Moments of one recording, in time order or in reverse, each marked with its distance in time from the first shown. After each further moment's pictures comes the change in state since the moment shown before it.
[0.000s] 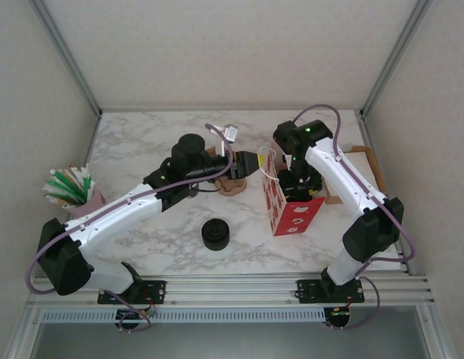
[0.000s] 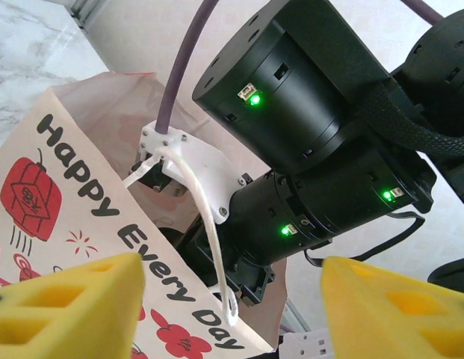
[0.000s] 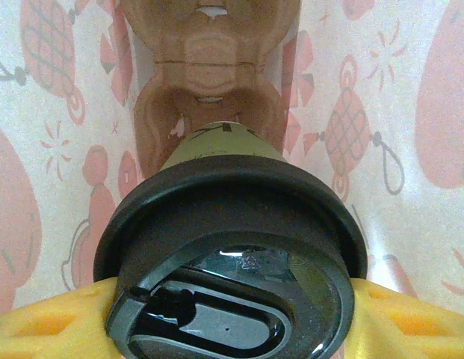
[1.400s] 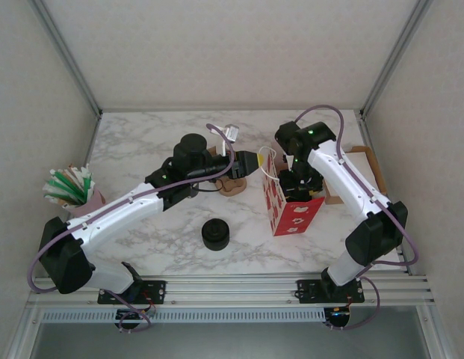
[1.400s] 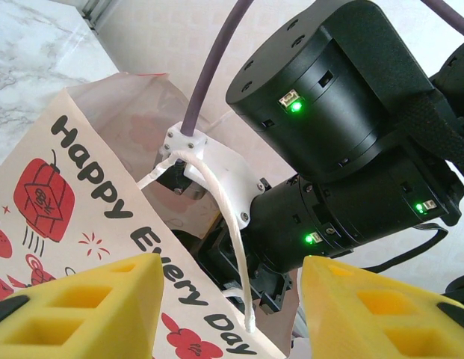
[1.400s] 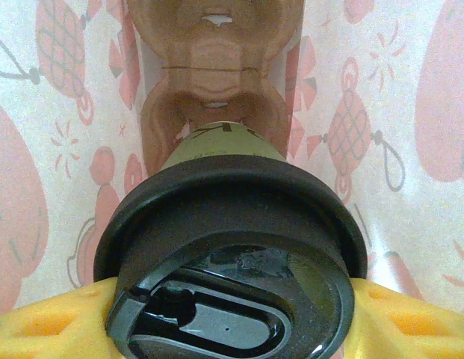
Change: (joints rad) left arm -0.001 0.009 0.002 -0.007 -0.023 0.005; right arm -0.001 -0.032 -0.024 0.027 -0.008 0.002
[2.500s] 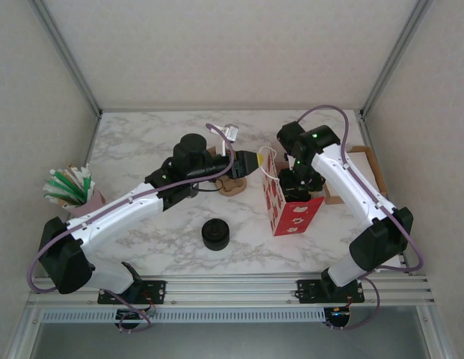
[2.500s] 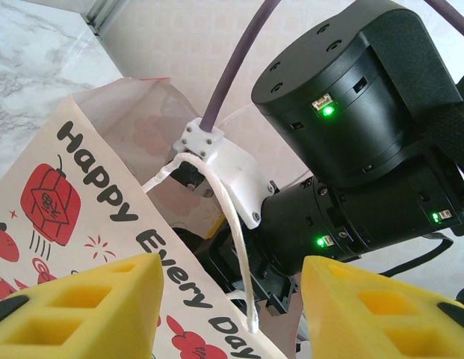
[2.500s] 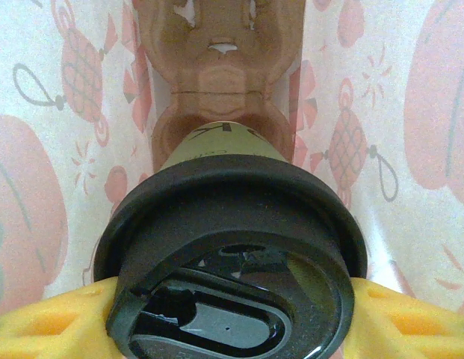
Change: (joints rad) left arm 0.000 -0.003 0.000 0.000 -0.009 0.014; right arm 0.000 -0.048 -0.039 0.068 0.001 0.024
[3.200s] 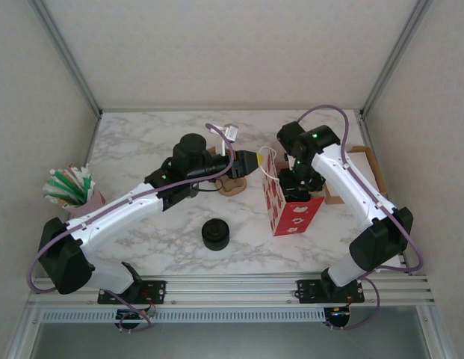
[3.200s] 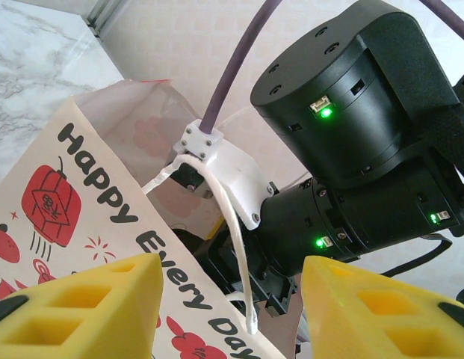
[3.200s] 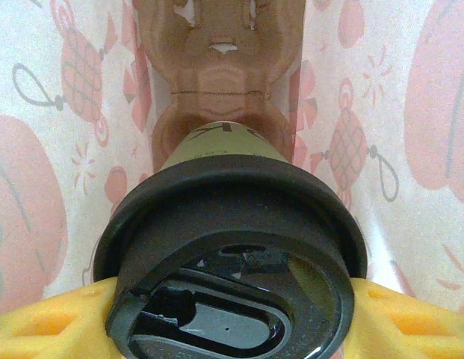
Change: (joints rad) left arm 0.000 -0.001 0.000 0.000 -0.003 0.000; right arm 0.000 0.000 -0.001 0.000 0.000 0.000
